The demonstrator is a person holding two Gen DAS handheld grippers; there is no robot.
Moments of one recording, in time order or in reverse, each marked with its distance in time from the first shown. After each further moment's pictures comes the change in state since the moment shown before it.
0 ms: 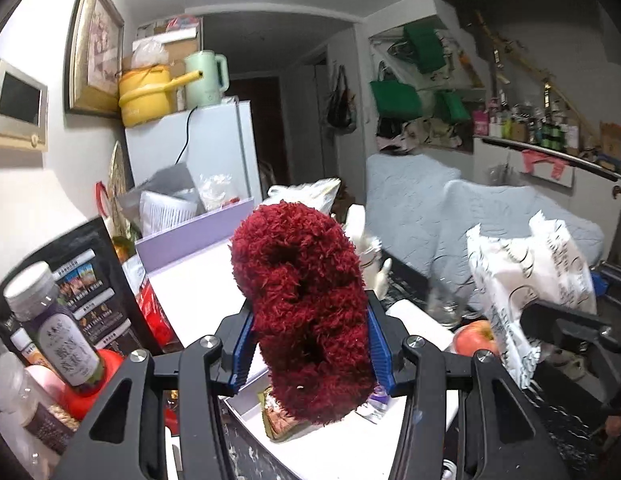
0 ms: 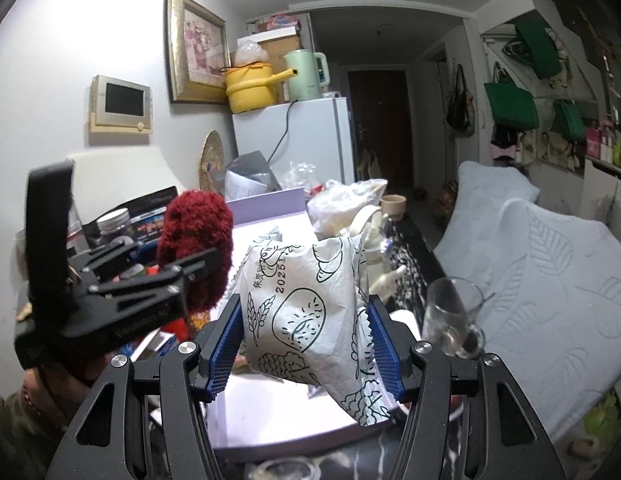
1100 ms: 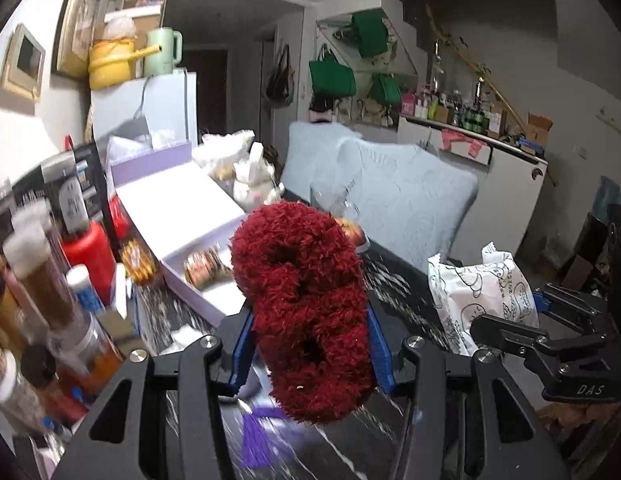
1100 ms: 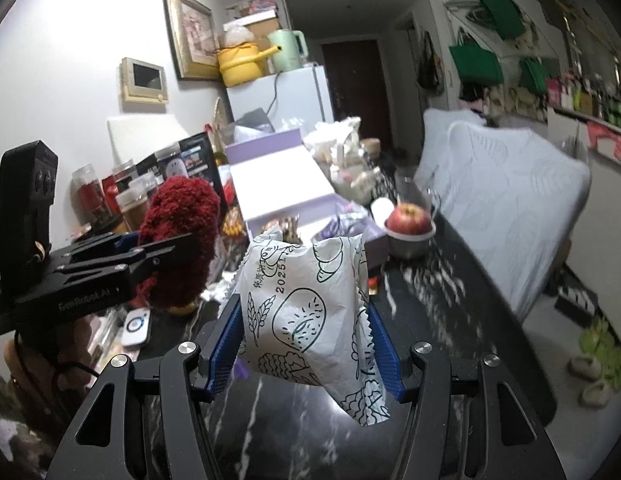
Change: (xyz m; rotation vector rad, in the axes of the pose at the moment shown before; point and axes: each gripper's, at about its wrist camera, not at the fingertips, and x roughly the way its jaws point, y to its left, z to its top) left arm -0.177 -0.044 -0.096 -0.029 0.102 -0.260; right arm -0.175 0.047 -0.126 0.089 0.093 -0.056
